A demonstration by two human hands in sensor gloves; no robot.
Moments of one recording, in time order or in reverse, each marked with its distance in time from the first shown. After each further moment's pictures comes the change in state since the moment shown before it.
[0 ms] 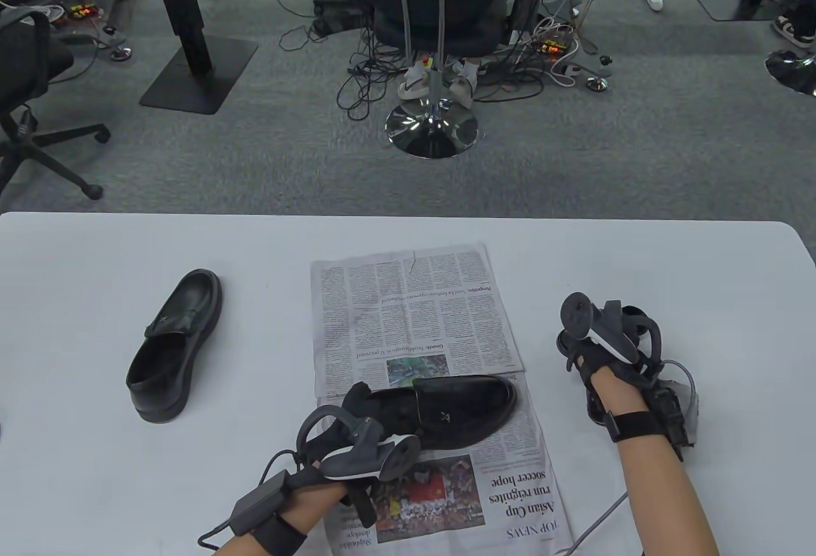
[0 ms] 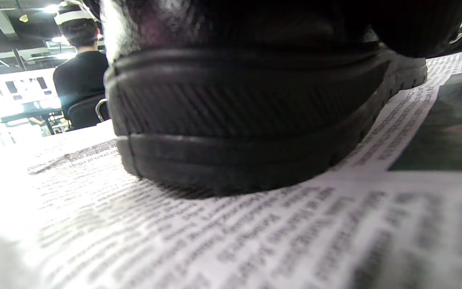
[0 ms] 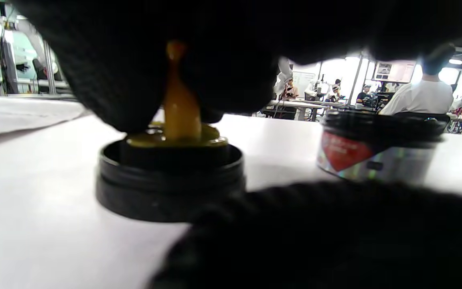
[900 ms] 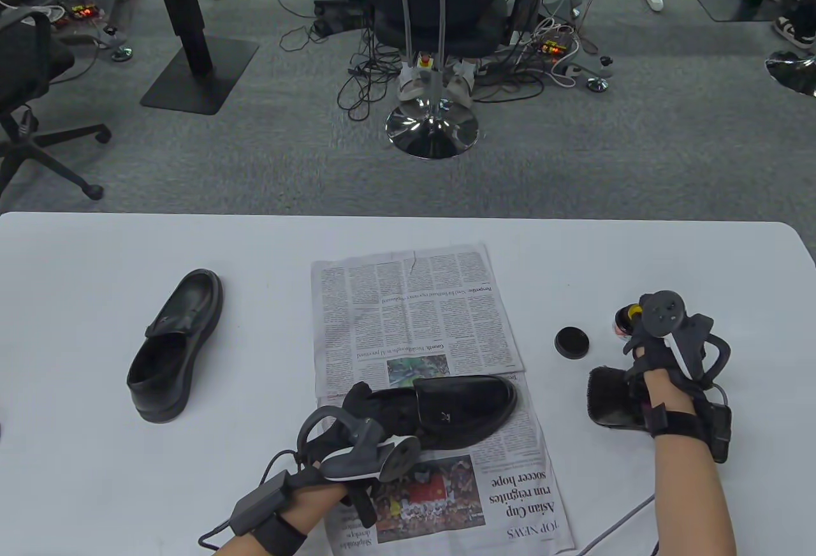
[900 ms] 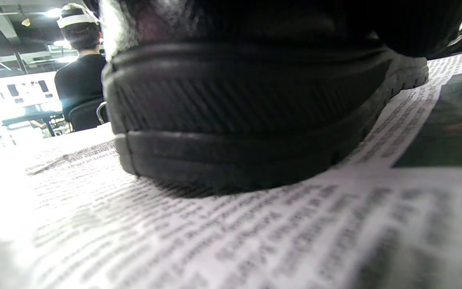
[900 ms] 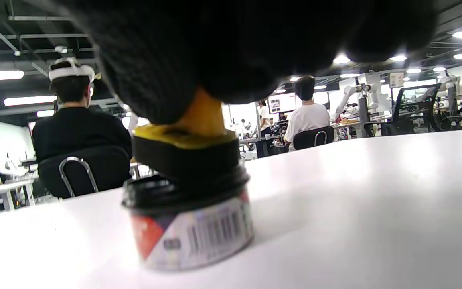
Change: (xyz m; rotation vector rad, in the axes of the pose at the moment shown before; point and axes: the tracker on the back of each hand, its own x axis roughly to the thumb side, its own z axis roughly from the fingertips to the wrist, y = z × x) left_hand 0.000 0.000 0.001 0.011 0.002 -0.002; right_hand -0.100 -0.004 0.003 -0.212 0.340 -0.159
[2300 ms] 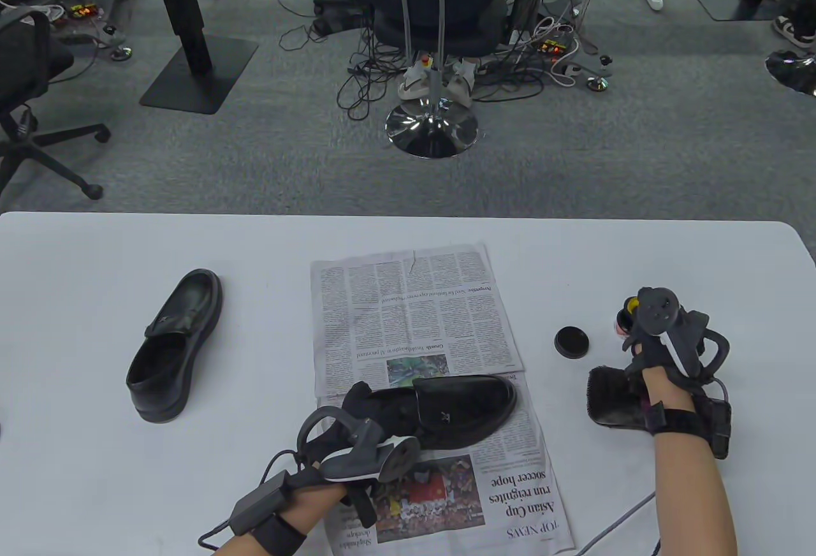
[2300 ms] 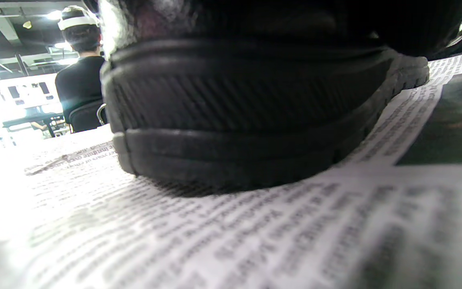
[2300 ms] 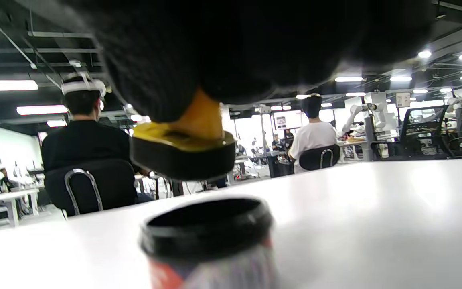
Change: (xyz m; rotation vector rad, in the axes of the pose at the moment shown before) left_hand 0.001 0.000 0.000 0.008 0.001 0.000; right_hand 0.007 -0.015 -0.001 -0.085 -0.025 -0.021
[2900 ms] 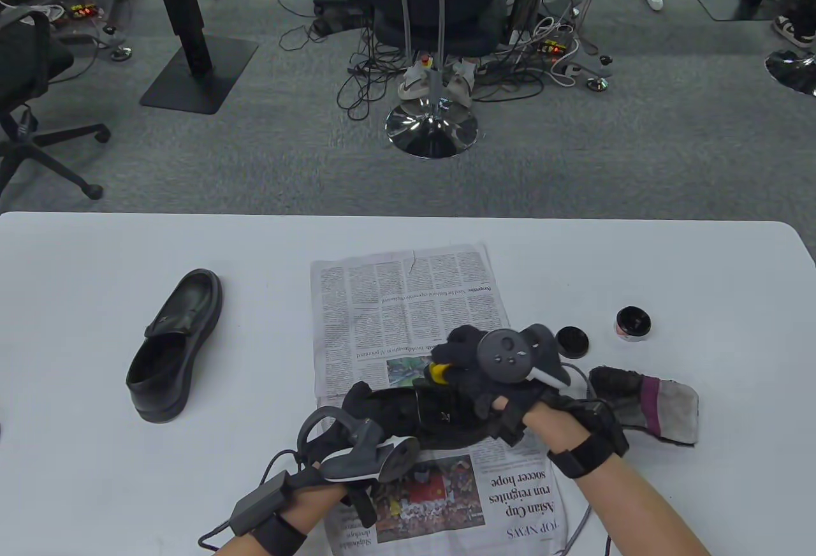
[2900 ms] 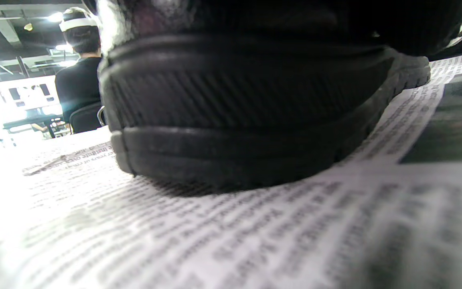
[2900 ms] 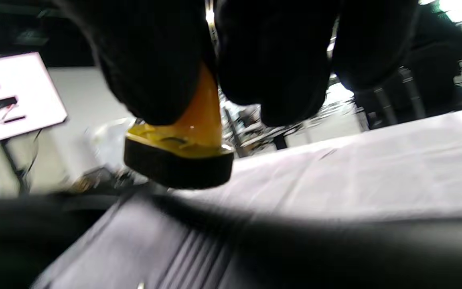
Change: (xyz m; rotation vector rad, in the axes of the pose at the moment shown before) left_hand 0.000 0.000 0.000 0.007 0.001 -0.002; right_hand 0.233 -0.032 0.165 0.461 -0.968 -0.390
